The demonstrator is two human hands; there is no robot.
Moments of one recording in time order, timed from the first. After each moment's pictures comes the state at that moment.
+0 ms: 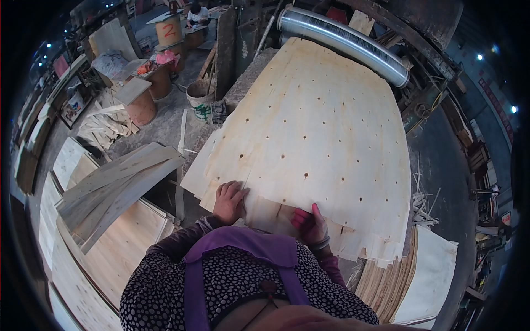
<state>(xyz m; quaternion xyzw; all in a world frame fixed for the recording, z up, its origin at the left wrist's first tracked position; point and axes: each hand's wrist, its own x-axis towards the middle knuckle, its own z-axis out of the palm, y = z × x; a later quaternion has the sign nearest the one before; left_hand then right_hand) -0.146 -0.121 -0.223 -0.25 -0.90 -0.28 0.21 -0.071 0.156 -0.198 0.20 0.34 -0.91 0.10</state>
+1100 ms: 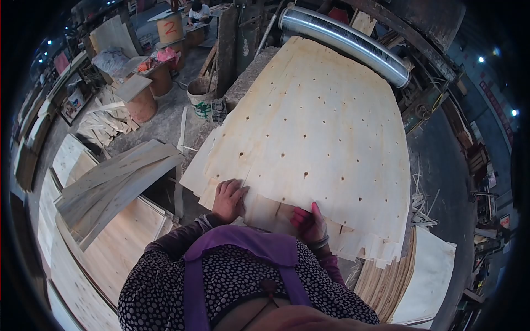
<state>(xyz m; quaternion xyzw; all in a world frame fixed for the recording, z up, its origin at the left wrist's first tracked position) -0.146 -0.121 -0.219 -0.26 -0.90 -0.27 0.22 -0.072 0.156 -0.194 0.22 0.33 -0.91 0.11</state>
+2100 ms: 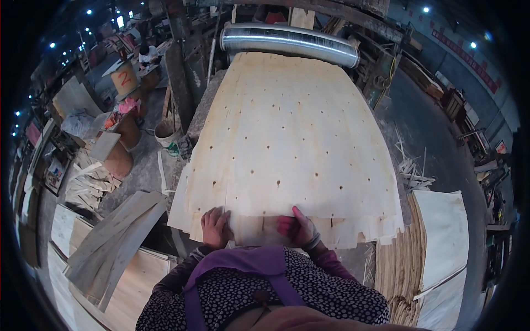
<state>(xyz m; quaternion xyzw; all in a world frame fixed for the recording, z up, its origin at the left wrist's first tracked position) -0.144 -0.118 -0.226 -0.27 -0.90 -0.27 0.21 -0.069 0.158 -0.196 0.19 0.33 -0.92 0.11</state>
